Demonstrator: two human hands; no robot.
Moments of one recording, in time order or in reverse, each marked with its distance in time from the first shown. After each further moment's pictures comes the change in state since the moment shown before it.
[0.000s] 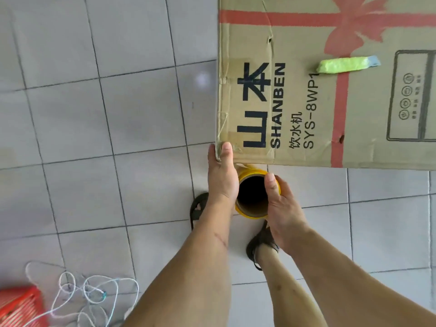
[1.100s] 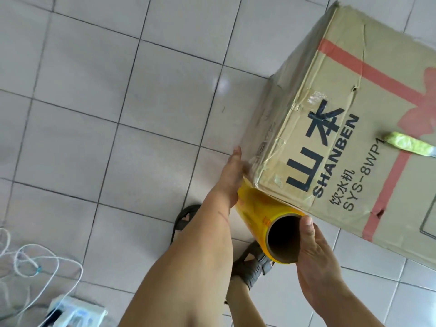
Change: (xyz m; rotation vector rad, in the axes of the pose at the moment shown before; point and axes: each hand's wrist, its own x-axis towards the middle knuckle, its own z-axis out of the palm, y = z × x) left_hand 0.121 -0.038 -0.005 -0.570 -0.220 -0.316; right_hand 0.018 -0.017 -0.018 -0.193 -0.088 -0.158
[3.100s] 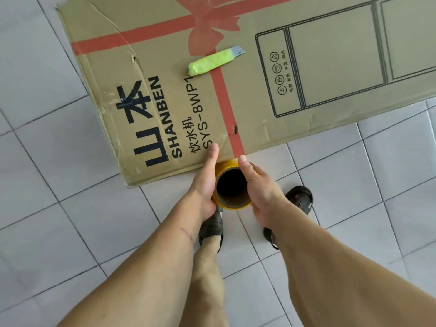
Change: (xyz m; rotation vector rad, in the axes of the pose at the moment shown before) left_hand -0.107 -0.079 0.137 0.655 -0.147 -0.235; right_hand -0.001 0.003 -0.102 0.370 0.115 0.306
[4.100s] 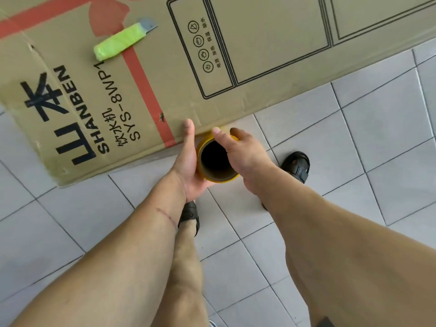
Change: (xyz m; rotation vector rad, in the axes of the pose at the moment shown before) left_hand 0.019 -0.009 0.101 0.018 0.031 -0.025; right_hand 0.024 -0.031 -0.110 -0.083 -0.022 -0.029
